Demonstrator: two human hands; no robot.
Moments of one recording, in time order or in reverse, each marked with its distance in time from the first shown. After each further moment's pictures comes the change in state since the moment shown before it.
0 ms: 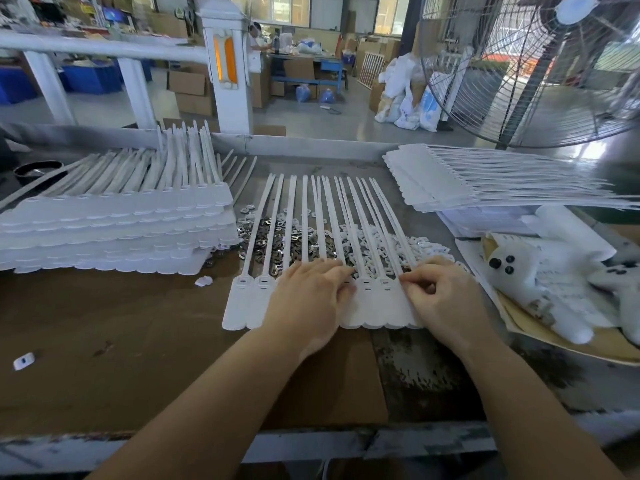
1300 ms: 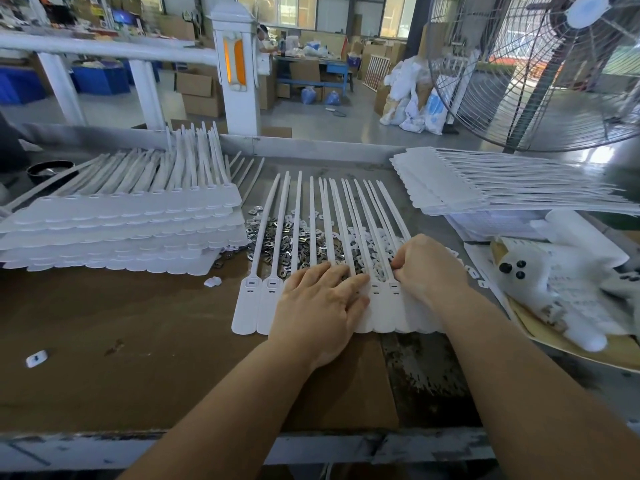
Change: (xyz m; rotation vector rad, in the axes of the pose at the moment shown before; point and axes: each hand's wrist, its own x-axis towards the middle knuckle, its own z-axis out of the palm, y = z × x) left_hand -0.008 -0.005 0.009 0.104 -0.025 -0.001; right_hand 0.051 -0.031 0.016 -0.430 -0.257 0.192
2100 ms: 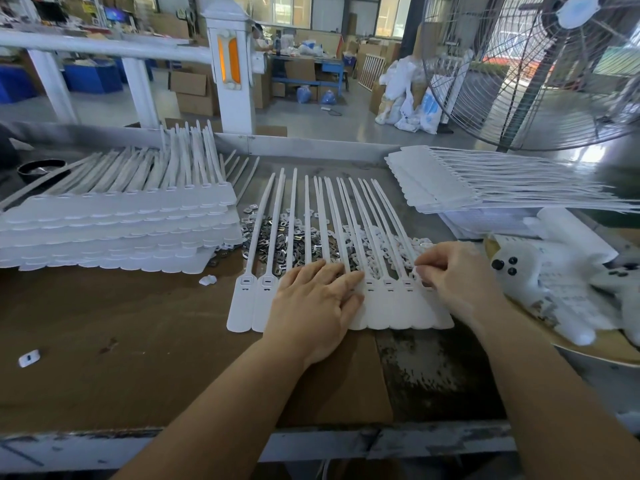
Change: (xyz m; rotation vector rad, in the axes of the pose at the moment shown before) left_hand 0.000 -0.001 0.001 -0.009 -0.010 0.005; right_hand -0.026 0.037 -0.014 0.455 0.122 -0.004
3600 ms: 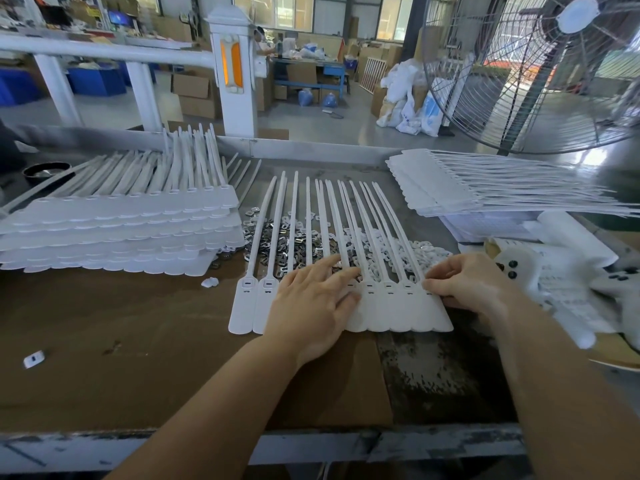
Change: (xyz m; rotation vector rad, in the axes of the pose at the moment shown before) left_hand 0.001 -0.001 -0.007 -0.190 0.000 -0.016; right_hand 0.012 0.014 -0.013 0.228 -0.214 0.335
